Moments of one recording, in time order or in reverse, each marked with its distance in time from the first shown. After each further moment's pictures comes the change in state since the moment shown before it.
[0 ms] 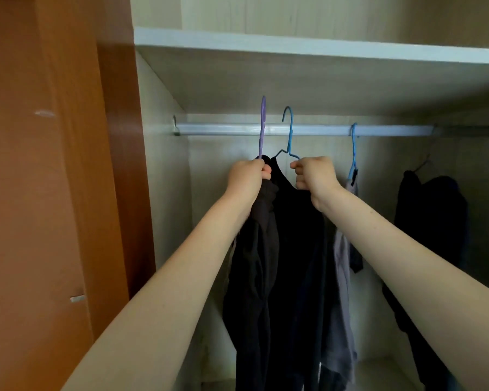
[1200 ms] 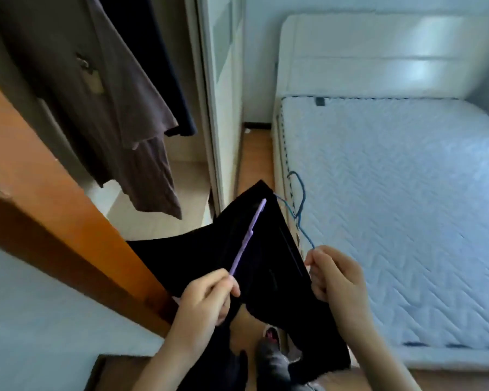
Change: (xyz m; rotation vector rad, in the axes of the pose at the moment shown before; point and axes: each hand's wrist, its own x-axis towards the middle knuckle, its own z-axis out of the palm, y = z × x) left_hand -0.295 -0.250 -0.244 -0.011 -1.570 -0.383; right_hand -0.576 0.191 0.083 -0.213 1.275 0.230
